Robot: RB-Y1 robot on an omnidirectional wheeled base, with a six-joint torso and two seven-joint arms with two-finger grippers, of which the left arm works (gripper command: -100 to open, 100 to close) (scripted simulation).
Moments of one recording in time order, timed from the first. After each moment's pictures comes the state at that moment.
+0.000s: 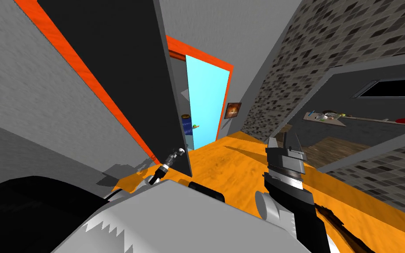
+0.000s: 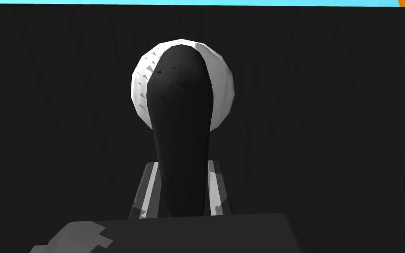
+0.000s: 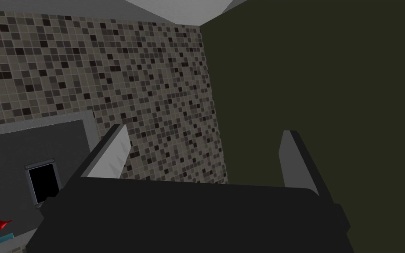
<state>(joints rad) 0.04 0.41 0.02 -0.54 -0.06 -1.08 0.43</state>
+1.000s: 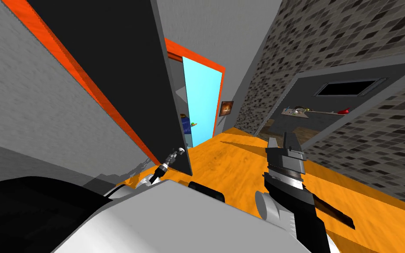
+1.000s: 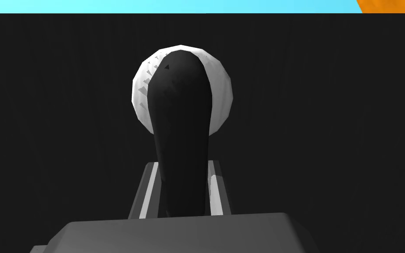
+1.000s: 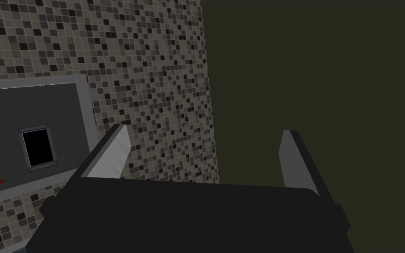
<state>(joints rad) -0.01 0.43 0.01 -0.46 -0.08 -1.14 0.46</state>
